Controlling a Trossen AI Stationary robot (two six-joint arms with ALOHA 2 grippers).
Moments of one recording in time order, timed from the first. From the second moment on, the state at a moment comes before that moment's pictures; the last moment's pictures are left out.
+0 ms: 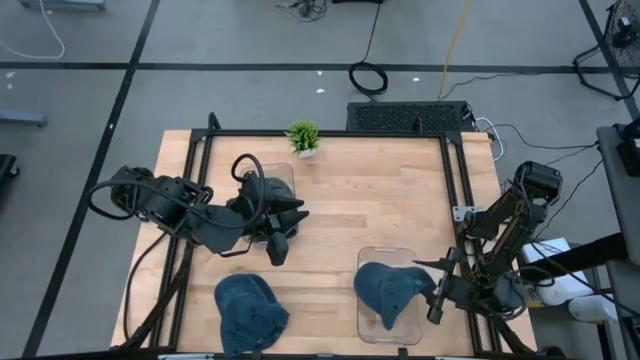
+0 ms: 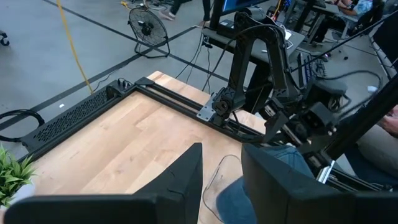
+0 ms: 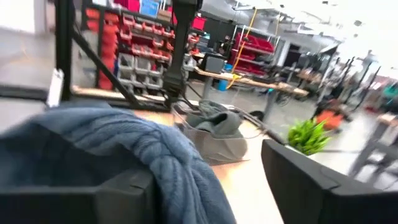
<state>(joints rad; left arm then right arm) -0.48 1.69 2.22 -1.04 -0.76 -0.63 1.20 1.40 0.54 1.07 1.57 -0.40</state>
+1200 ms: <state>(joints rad) -0.48 1.69 2.22 -1.04 -0.76 -0.63 1.19 1.34 0.54 1.48 1.57 -0.53</state>
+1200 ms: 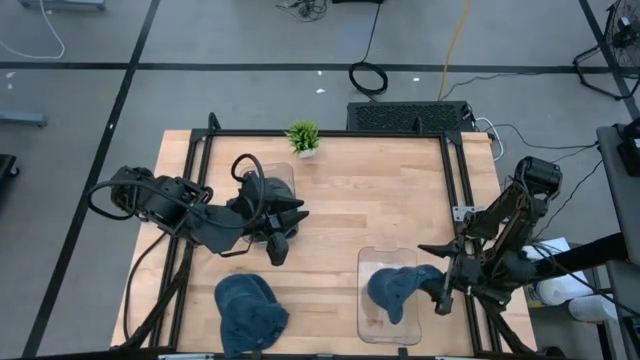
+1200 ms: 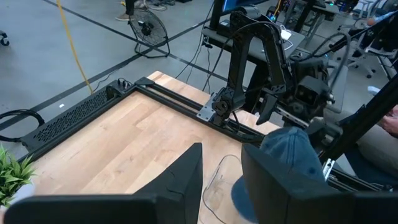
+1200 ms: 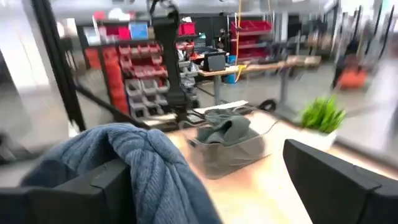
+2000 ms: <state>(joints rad) -0.48 1.69 2.22 -1.04 -0.76 -0.63 1.07 1.35 0.54 0.44 1.22 0.44</state>
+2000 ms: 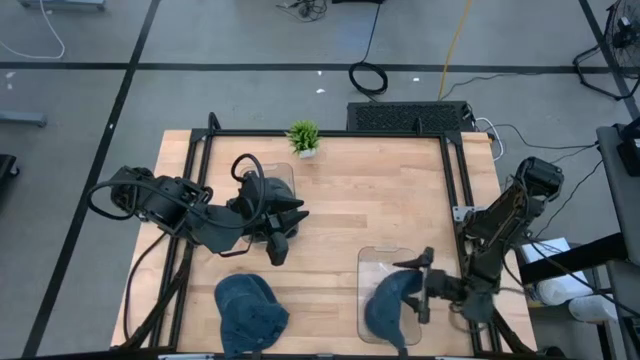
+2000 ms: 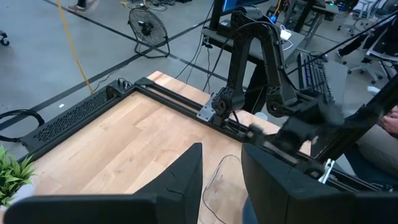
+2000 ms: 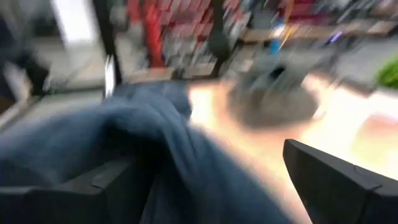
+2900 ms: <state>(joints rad) -0.48 1.69 2.22 -1.04 -0.76 -0.63 1.01 1.03 0.54 0.16 0.44 0.85</state>
